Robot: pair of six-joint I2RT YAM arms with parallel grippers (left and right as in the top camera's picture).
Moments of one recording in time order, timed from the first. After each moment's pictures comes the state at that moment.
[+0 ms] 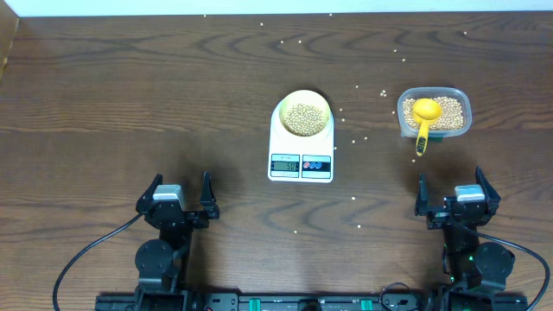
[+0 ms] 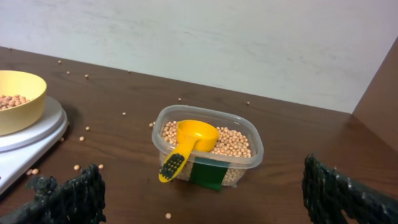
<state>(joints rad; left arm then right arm) -0.06 0.01 0.02 -0.12 -0.03 -0.09 -0.18 0.01 0.01 -0.06 -0.20 -0.20</state>
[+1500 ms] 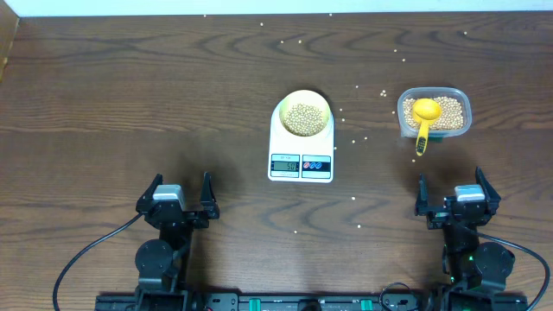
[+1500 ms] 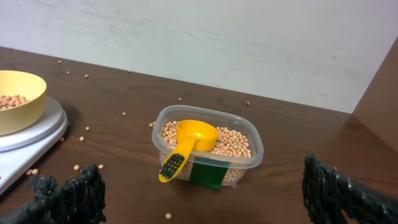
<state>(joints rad) -0.06 0.01 0.02 -0.12 -0.03 -0.09 -0.18 0.01 0.01 -0.06 -0.20 -0.20</state>
